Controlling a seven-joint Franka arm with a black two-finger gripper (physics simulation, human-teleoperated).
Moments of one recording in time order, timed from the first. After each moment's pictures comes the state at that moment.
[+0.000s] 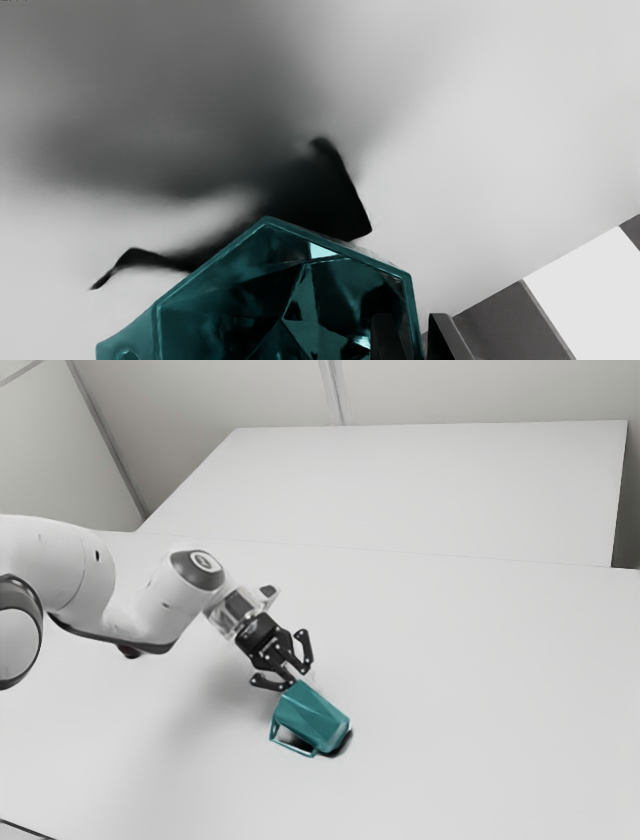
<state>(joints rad) -0.02 0.27 0.03 -2.11 -0.89 1.80 -0.21</state>
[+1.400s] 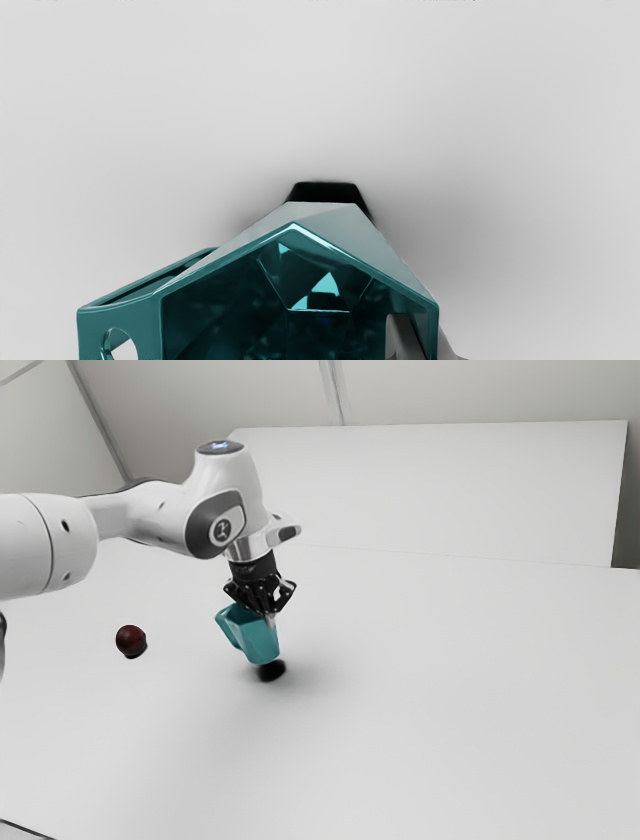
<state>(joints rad) -0.07 0.14 -0.07 -1.95 0.06 2.04 -0.28</state>
